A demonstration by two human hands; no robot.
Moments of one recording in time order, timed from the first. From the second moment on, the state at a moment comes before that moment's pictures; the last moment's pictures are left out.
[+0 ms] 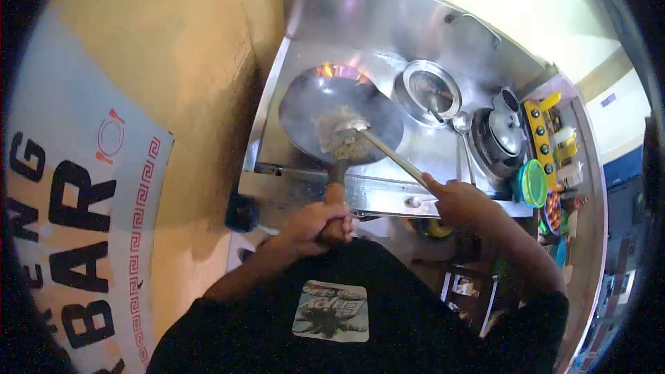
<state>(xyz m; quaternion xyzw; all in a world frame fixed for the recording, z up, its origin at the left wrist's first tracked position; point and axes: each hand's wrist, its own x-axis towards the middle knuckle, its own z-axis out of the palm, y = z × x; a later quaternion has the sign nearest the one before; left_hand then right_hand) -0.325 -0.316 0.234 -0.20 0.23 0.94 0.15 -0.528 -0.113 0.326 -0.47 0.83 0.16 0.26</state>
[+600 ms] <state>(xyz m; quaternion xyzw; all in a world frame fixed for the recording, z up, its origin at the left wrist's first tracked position) -0.377 -0.349 0.144 -0.13 0.15 0.98 0.06 -0.565 -0.147 0.286 -0.49 0.85 0.17 0.07</state>
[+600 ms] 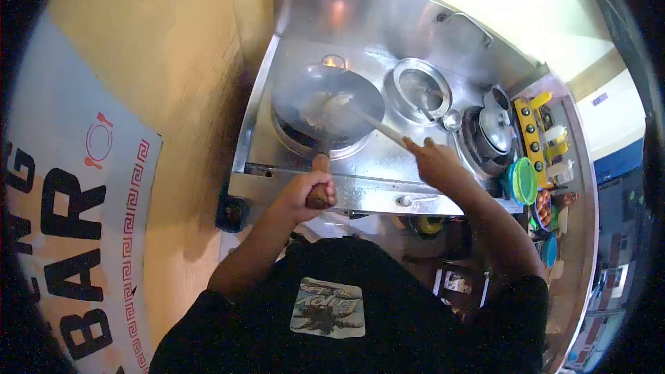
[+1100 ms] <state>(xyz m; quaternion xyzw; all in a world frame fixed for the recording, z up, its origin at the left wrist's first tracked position) -0.397 -0.369 0.037 -0.16 0.17 0.97 0.11 -0.595 -0.173 0.198 -0.37 0.91 -0.06 0.15</state>
